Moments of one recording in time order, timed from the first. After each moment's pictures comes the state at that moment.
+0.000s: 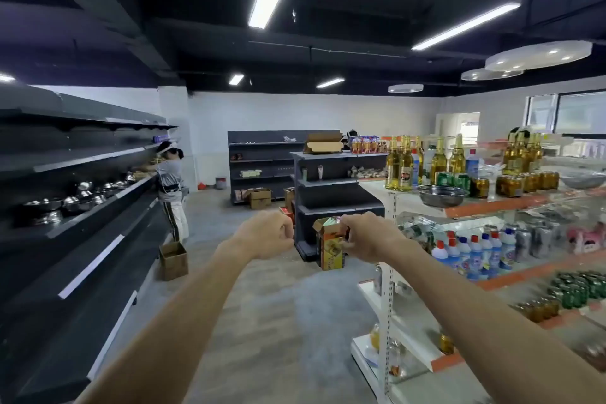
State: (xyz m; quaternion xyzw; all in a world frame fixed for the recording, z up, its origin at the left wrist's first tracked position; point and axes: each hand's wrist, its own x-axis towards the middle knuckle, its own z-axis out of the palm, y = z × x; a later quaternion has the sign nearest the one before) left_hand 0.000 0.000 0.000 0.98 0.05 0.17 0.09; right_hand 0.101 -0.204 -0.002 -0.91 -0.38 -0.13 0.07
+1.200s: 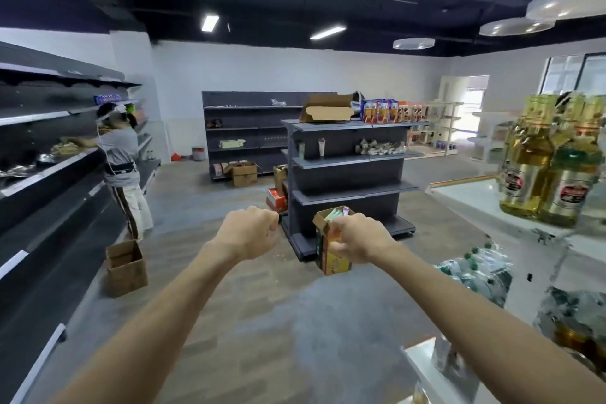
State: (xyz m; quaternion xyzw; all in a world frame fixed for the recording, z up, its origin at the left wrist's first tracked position) left_hand 0.637 0.464 -0.081 0.98 0.07 0.17 -0.02; right_hand 0.740 0.259 -0.090 -0.93 -0.35 -0.07 0.08
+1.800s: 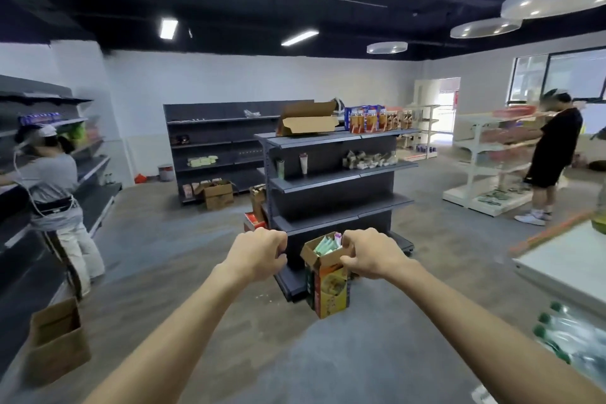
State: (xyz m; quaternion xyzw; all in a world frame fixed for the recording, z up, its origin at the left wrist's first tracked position) left_hand 1.012 0.617 -0.106 0.99 0.00 0.17 -0.02; right_hand 1.104 0.391 -0.114 -0.95 -0.29 -0.08 0.10
